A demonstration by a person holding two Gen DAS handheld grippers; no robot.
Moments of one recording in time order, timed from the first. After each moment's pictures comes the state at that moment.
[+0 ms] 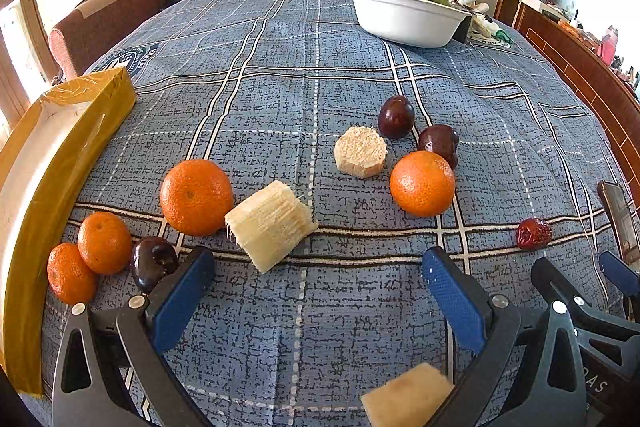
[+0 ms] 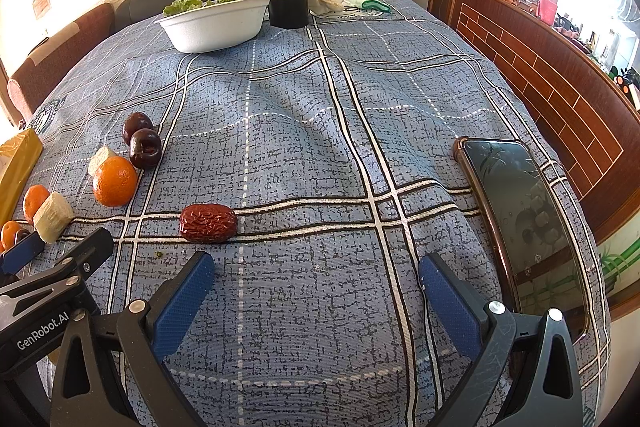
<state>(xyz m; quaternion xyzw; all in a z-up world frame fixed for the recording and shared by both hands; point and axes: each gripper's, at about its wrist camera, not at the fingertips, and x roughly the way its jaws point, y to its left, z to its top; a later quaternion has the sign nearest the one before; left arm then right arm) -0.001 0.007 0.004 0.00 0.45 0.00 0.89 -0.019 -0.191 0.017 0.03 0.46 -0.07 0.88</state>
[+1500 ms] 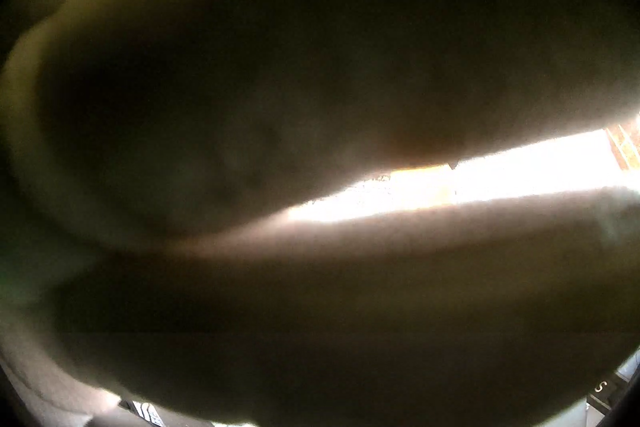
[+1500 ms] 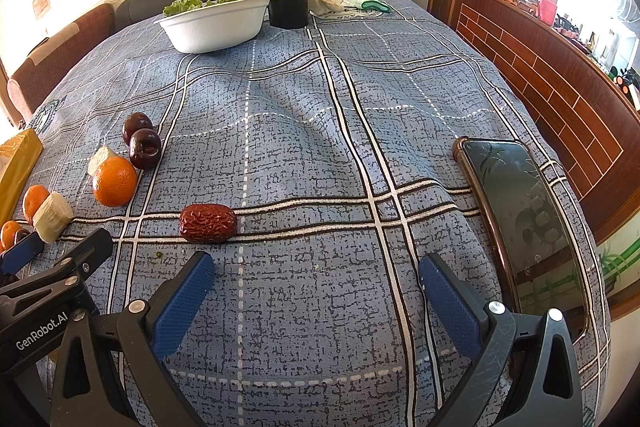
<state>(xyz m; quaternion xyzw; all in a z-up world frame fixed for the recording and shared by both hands) -0.005 0.008 0.001 0.00 0.45 0.00 0.89 -0.018 -0.191 0.017 0.03 0.46 -0.07 0.88</state>
